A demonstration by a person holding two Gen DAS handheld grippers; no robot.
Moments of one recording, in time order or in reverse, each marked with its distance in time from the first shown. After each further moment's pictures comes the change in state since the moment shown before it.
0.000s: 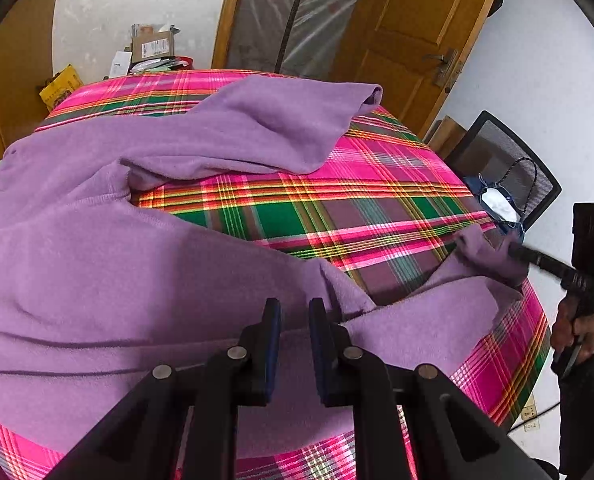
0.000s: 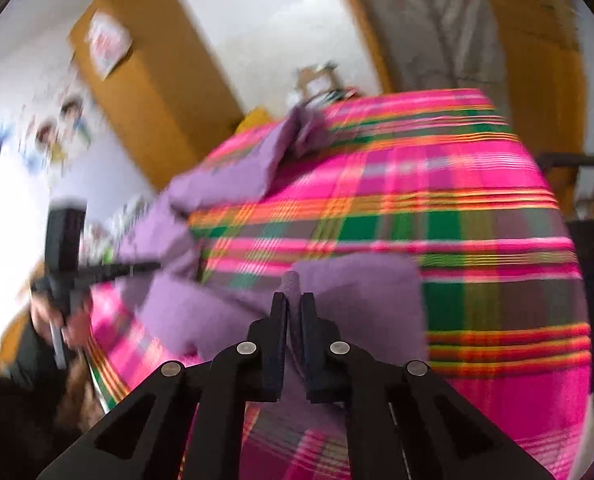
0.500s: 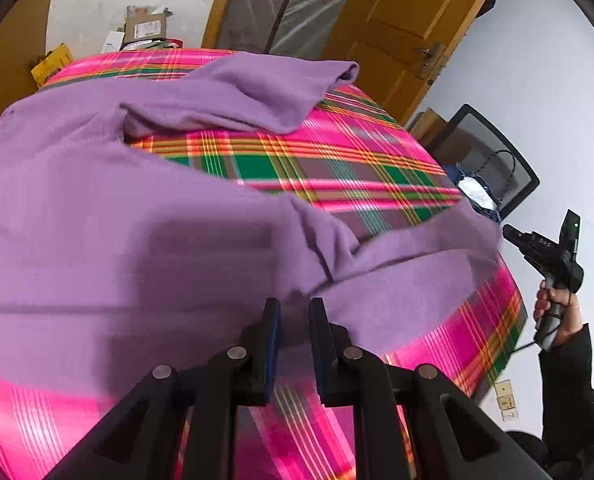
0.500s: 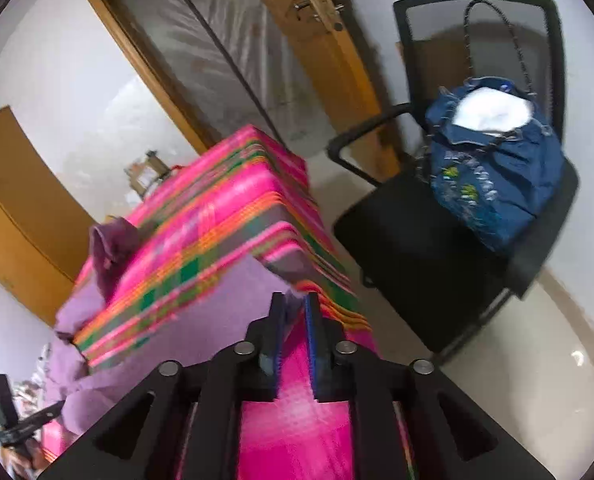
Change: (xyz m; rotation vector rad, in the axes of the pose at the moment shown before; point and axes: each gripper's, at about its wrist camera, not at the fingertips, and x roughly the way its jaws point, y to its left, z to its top) left arm -0.021 -0.007 -0.045 -0.028 0.038 -0.089; right arm -0.097 -0.099 -0.034 0.377 -0.195 -0.457
